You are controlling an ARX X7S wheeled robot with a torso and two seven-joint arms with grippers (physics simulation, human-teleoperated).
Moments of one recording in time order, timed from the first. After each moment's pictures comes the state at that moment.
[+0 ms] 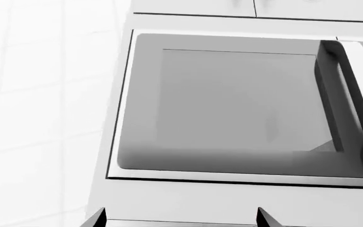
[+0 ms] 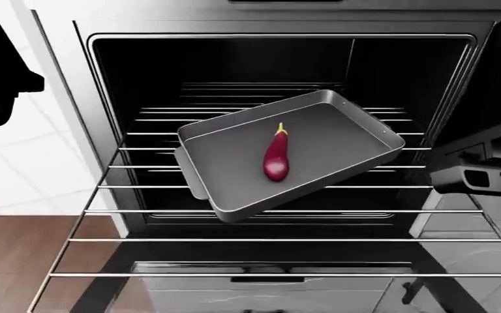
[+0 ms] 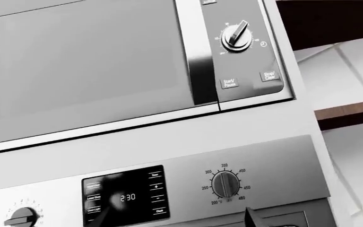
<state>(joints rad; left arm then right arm) -2.00 -1.27 1.58 1.05 -1.21 0.12 -1.38 2.12 1.22 -2.22 -1.04 0.93 -0.49 1.55</state>
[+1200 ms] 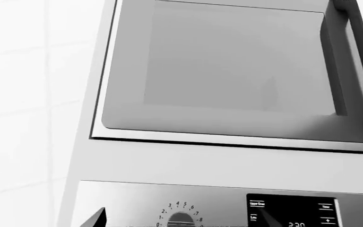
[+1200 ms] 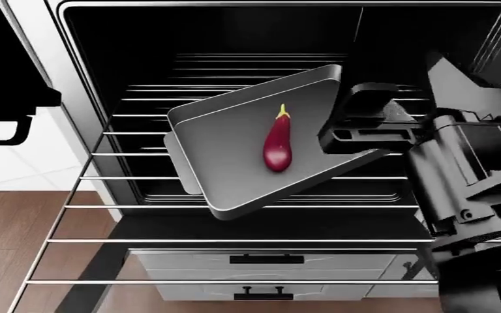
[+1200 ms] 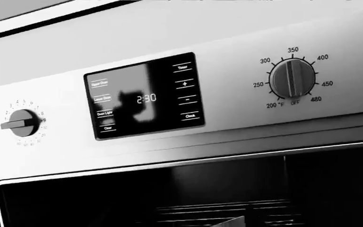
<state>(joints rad) -2.28 -1.21 2.01 1.04 -1.10 0.29 -1.45 1.98 0.98 -2.13 -0.78 1.25 -0.58 1.28</state>
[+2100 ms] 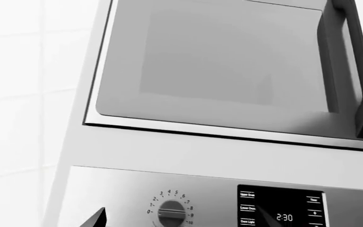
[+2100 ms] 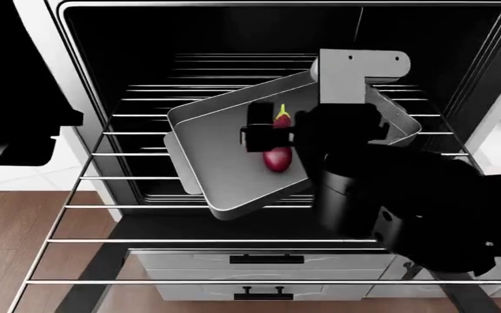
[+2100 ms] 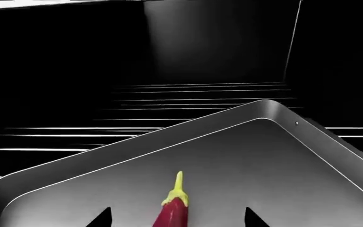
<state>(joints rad) -2.23 -1.17 2.08 1.04 -1.01 0.37 -1.50 1.90 0.53 -2.10 -0.29 1.93 -0.40 1.06</state>
